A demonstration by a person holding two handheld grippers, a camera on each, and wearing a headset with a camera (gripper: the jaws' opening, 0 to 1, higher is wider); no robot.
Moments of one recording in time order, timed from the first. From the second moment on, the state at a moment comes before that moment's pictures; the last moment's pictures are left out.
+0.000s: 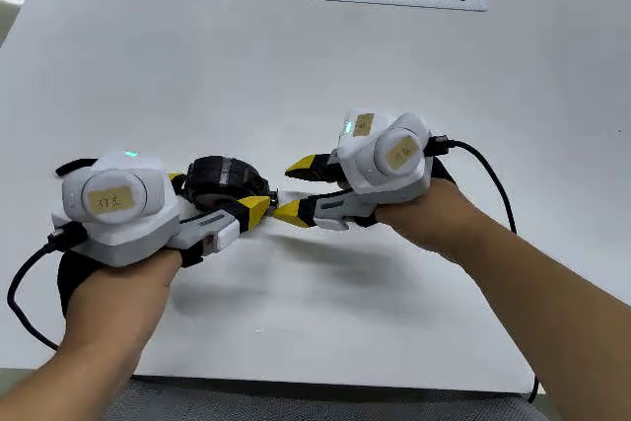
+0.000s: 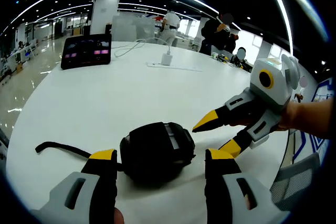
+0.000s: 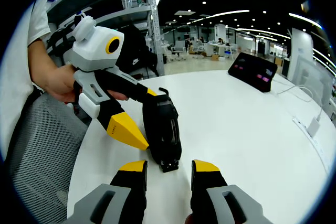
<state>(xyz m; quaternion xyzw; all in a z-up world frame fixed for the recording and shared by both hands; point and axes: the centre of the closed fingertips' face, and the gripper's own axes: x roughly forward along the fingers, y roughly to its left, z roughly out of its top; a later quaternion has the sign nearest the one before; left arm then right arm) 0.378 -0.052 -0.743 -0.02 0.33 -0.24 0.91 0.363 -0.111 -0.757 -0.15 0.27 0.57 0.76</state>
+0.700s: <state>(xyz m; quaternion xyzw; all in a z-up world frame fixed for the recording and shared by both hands) 0.350 -0.034 -0.736 0.03 0.31 -0.30 0.90 0.346 -0.153 -0.736 -0.14 0.26 0.51 0.80</state>
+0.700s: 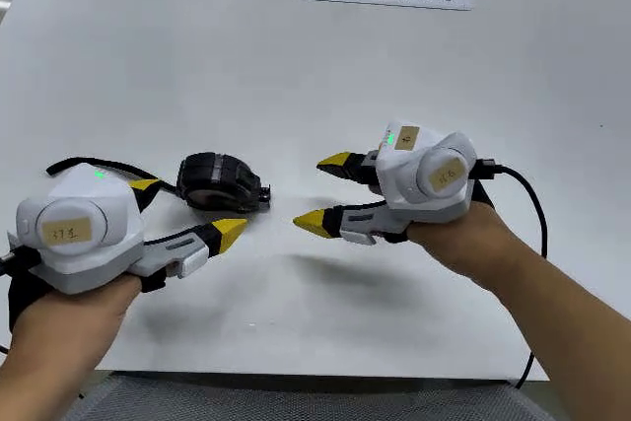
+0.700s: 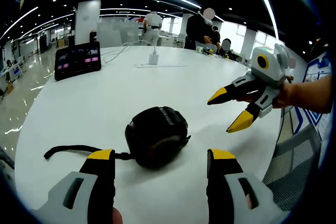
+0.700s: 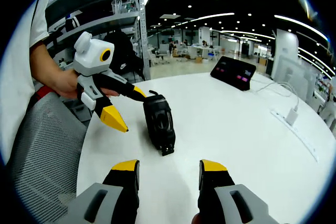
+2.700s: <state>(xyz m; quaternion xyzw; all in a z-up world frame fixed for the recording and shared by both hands) 0.297 0.007 -0.725 0.11 0.29 -0.41 0.86 0.271 -0.276 -0.731 -0.14 0.30 0.40 0.86</state>
